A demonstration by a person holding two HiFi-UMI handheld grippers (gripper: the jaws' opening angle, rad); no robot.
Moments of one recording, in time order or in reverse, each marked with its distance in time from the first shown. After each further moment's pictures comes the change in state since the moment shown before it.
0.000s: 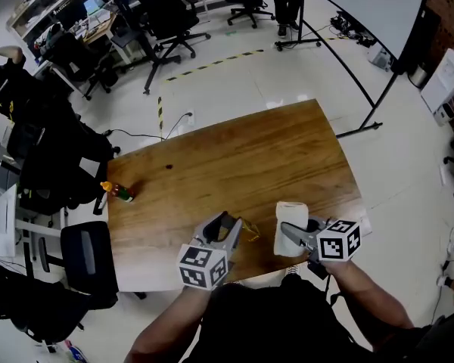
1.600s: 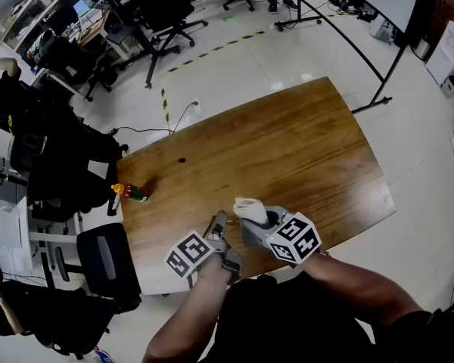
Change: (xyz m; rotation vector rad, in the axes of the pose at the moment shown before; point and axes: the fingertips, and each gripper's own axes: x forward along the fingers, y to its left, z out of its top) left arm -0.037 0.122 -0.054 -0.956 -0.055 0.257; right arm 0.156 0.075 -0.018 -0.258 0.018 0.005
